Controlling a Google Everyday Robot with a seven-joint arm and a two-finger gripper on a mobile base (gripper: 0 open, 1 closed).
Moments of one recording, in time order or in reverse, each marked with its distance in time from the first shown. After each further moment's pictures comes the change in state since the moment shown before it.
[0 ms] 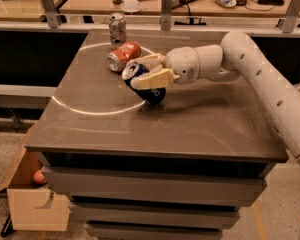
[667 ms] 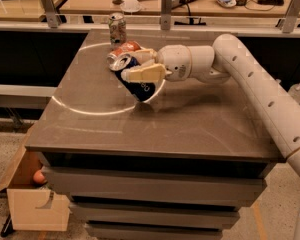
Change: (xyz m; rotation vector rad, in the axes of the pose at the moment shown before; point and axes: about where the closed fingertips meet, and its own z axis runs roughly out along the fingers) arm -0.020 -0.005 0.018 -0.016 -0.115 0.012
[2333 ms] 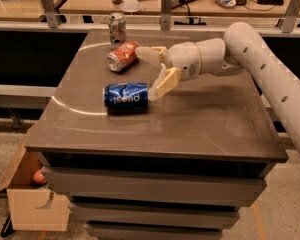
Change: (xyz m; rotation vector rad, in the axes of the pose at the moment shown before) arm 0.013 0.008 -0.023 0.037 0.189 -0.020
